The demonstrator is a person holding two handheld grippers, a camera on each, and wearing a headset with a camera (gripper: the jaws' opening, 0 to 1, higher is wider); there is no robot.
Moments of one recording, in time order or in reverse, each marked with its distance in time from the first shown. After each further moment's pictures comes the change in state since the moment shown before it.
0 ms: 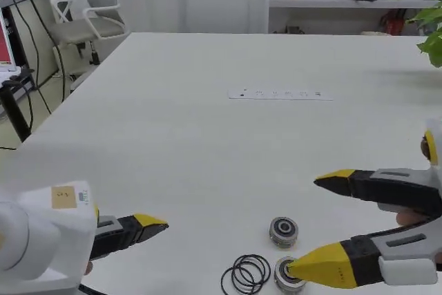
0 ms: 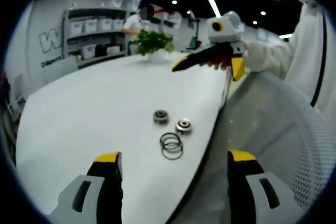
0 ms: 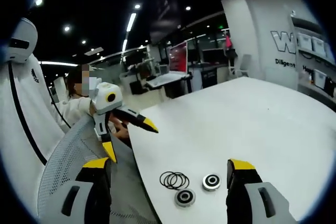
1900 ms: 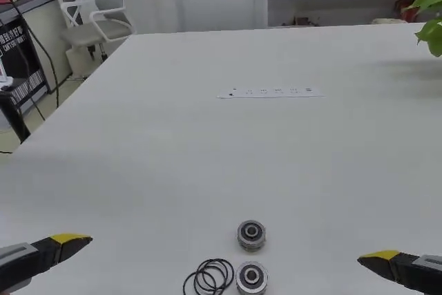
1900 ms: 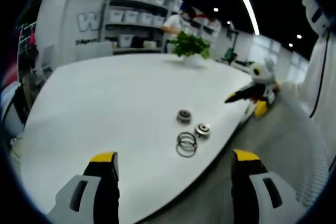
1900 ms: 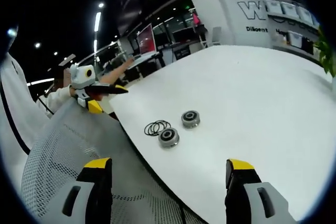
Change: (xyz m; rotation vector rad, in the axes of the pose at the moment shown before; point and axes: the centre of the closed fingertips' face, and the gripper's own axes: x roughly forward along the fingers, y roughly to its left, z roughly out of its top) left arm -0.021 0.015 -0.005 -0.230 -0.037 0.231; right arm -0.053 -0.021 -0.109 0.226 0.137 -0.125
